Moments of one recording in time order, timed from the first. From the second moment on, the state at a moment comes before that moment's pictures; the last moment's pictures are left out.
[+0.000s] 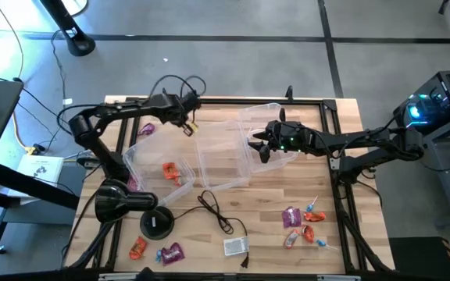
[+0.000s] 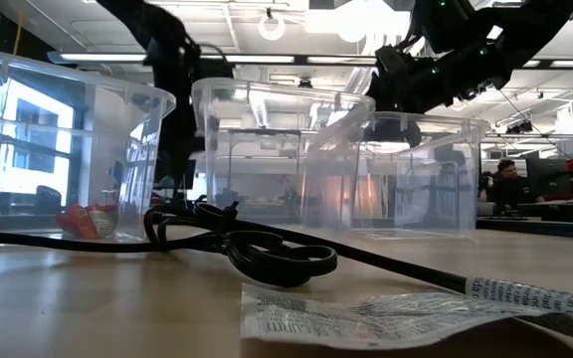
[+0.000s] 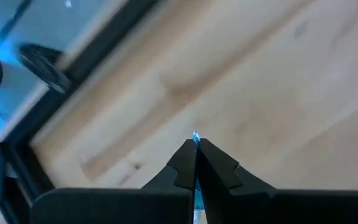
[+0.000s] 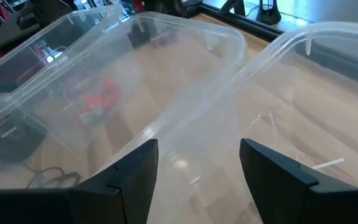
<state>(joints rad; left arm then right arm) 0.55 1.63 1.15 -0.84 -0.40 -0.23 -0.23 1.28 0.59 0.28 0.06 0.36</state>
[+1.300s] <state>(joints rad) 0.31 1.67 1.23 0.29 0.18 0.06 -0.22 0.93 0.59 0.40 -0.01 0.13</state>
